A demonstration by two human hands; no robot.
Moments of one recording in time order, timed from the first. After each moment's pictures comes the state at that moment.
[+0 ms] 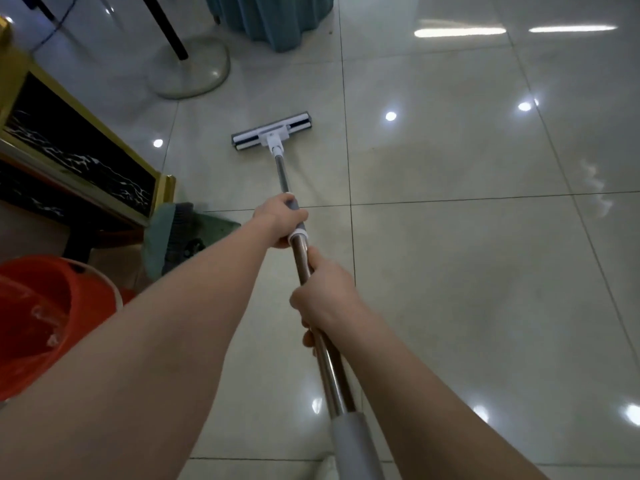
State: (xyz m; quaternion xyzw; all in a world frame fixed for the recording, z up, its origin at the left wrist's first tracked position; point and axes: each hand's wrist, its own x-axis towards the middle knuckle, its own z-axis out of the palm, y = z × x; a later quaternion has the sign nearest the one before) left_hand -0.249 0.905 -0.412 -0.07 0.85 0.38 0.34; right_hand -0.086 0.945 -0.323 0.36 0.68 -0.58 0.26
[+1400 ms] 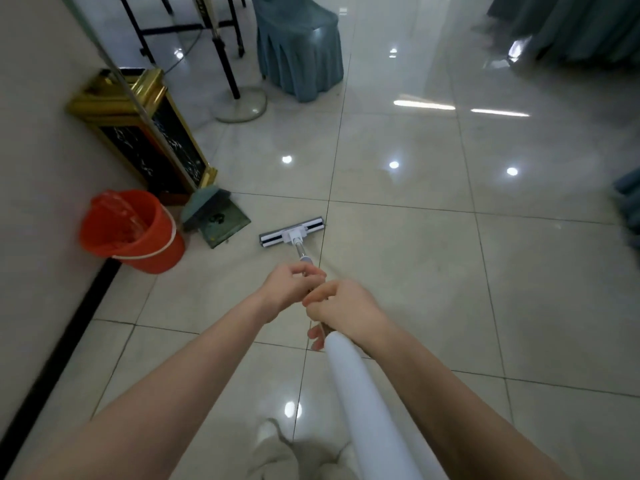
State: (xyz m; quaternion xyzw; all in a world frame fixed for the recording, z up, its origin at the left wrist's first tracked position) left_hand 0.289 0.832 -0.128 0.01 0.76 0.54 0.36; right_hand 0.380 0.940 -0.054 0.25 0.72 -0.59 0.25
